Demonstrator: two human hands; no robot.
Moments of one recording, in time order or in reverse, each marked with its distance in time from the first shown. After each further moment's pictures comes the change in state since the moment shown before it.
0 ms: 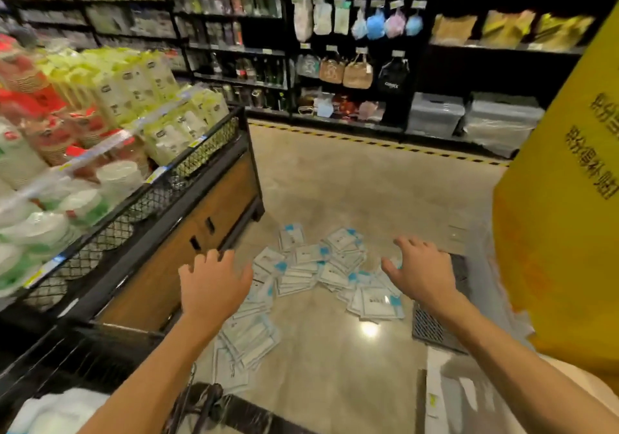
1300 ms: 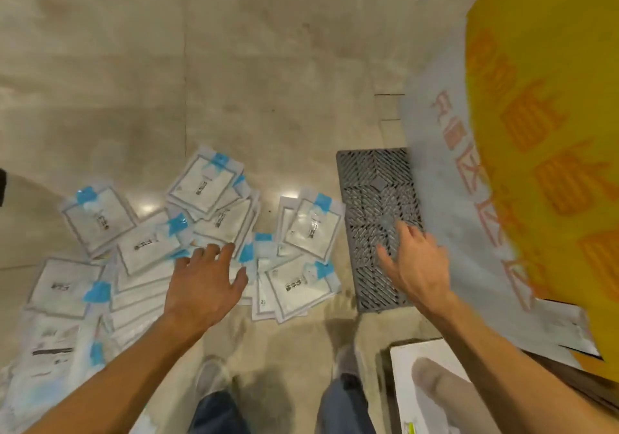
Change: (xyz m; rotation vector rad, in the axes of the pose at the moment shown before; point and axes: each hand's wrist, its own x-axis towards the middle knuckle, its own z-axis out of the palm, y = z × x) left_hand 0.437 0.487 0.523 0.063 -0.580 0.710; right_hand 0.405 0.345 0.493 -0.032 -0.438 0.556
